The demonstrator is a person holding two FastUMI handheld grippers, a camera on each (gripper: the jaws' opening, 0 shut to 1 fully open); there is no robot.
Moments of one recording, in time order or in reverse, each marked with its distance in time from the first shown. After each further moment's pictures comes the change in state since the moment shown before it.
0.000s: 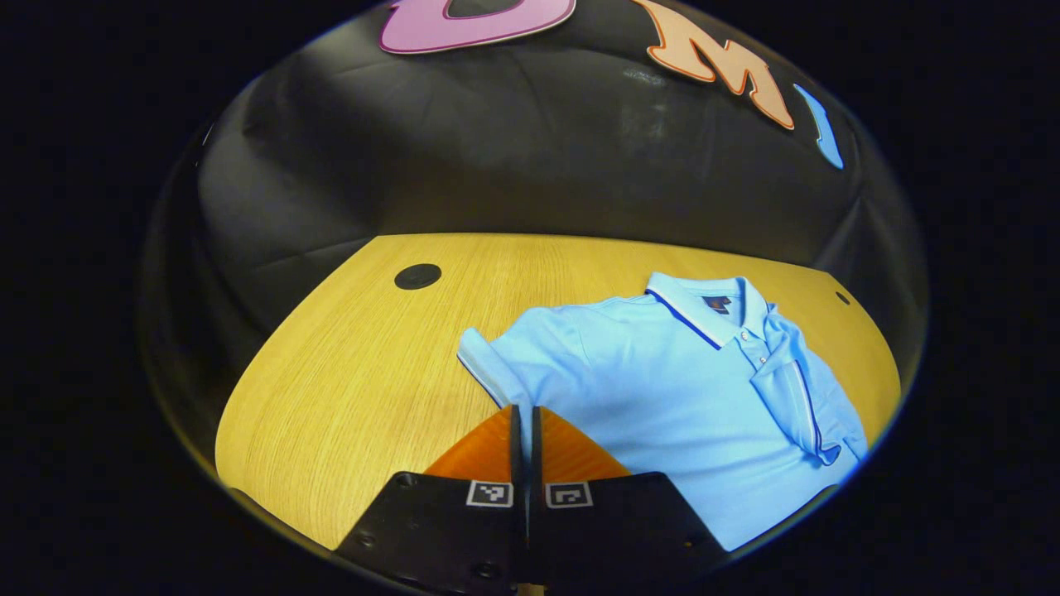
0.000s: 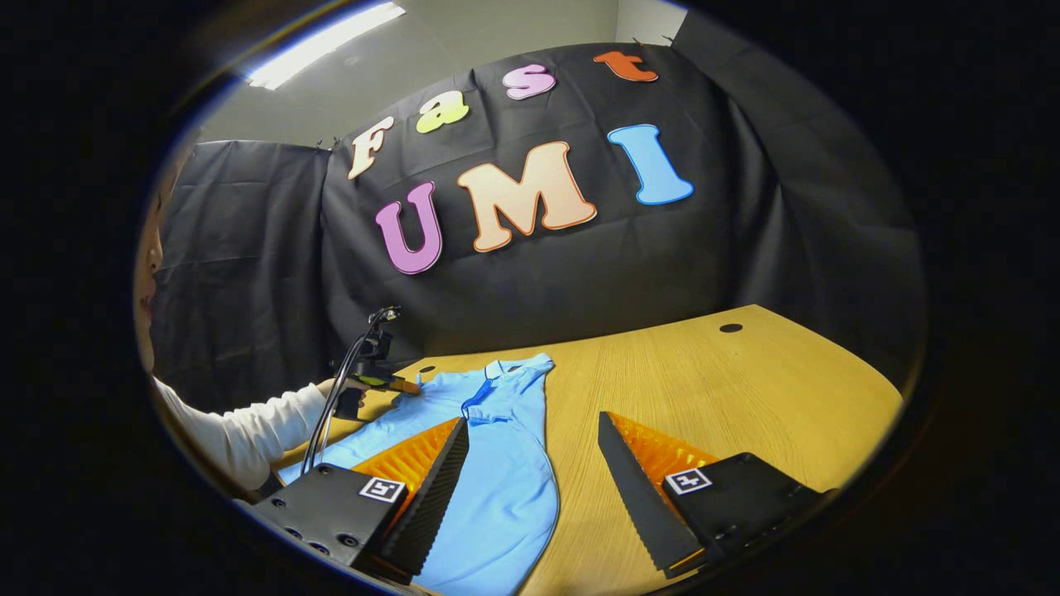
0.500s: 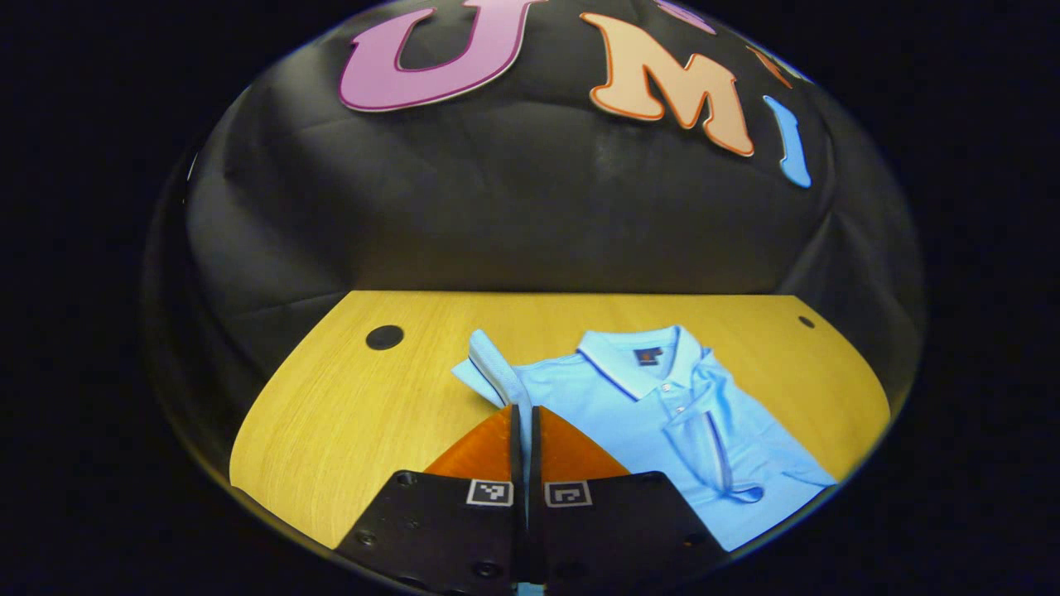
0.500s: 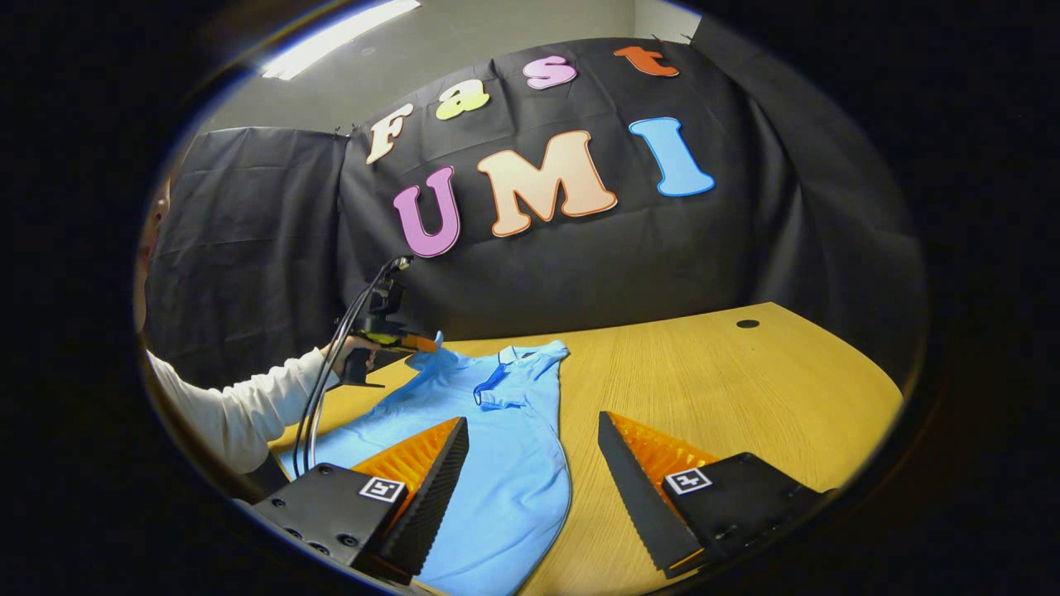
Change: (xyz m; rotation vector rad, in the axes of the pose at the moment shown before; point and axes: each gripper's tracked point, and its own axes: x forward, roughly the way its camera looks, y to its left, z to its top) left arm -0.056 -0.087 0.074 0.022 -0.170 -0.136; right arm 0.000 0.015 -0.016 -0.037 0.033 0.058
